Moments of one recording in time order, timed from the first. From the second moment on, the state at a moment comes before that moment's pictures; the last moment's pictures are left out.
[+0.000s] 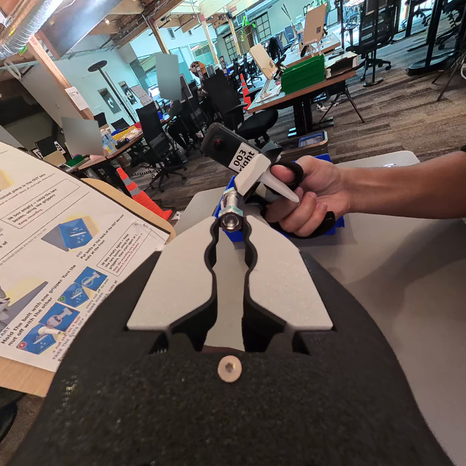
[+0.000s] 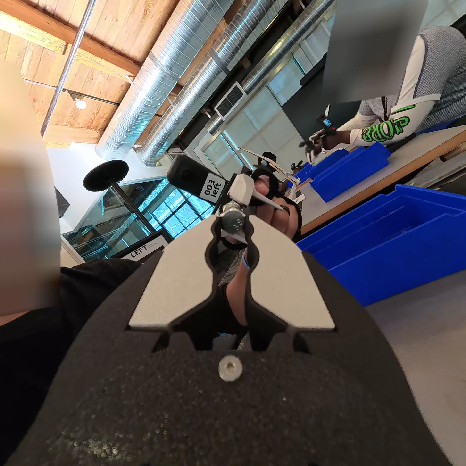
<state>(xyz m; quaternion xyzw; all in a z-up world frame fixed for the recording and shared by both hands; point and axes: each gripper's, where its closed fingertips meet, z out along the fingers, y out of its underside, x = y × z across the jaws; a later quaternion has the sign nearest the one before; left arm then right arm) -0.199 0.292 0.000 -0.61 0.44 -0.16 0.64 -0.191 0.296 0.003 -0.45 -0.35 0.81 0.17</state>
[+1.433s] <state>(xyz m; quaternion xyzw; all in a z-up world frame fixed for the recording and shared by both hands) -0.198 0.284 -0.018 -0.65 0.46 -0.15 0.58 -0.187 0.286 -0.011 -0.45 -0.46 0.71 0.28</state>
